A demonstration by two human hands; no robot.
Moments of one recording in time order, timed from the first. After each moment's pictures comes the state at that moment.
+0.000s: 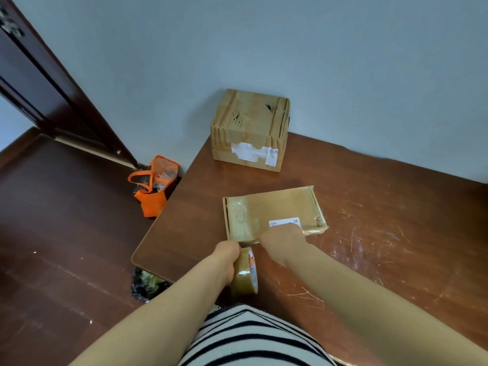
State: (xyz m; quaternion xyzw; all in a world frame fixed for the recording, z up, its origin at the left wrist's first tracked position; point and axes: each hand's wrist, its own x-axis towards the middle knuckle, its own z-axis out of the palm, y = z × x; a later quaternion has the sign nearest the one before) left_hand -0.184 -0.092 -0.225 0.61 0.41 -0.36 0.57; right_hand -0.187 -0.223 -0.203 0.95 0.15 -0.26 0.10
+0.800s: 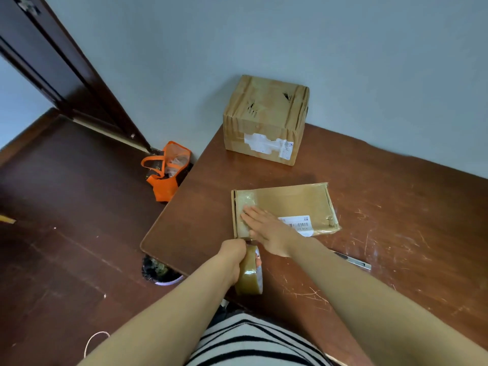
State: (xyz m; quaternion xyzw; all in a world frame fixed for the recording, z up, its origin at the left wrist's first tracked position) left_hand -0.188 -0.093 -0.228 0.58 0.43 -0.36 0.59; right_hand -0.161 -0.224 -0.256 0.92 0.26 -0.23 -0.19
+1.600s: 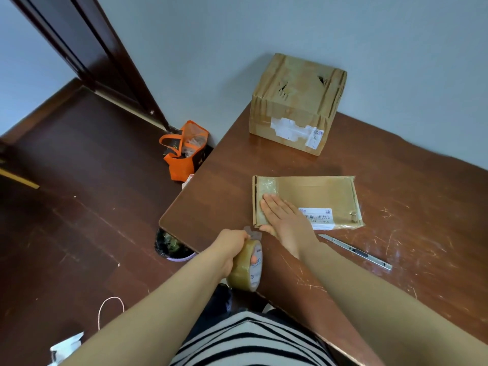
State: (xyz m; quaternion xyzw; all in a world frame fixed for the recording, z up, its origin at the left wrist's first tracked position) left_hand -0.202 -0.047 -0.223 0.62 0.41 -0.35 0.57; right_hand -0.172 -0.208 -0.282 0.96 0.25 -0.13 -0.07
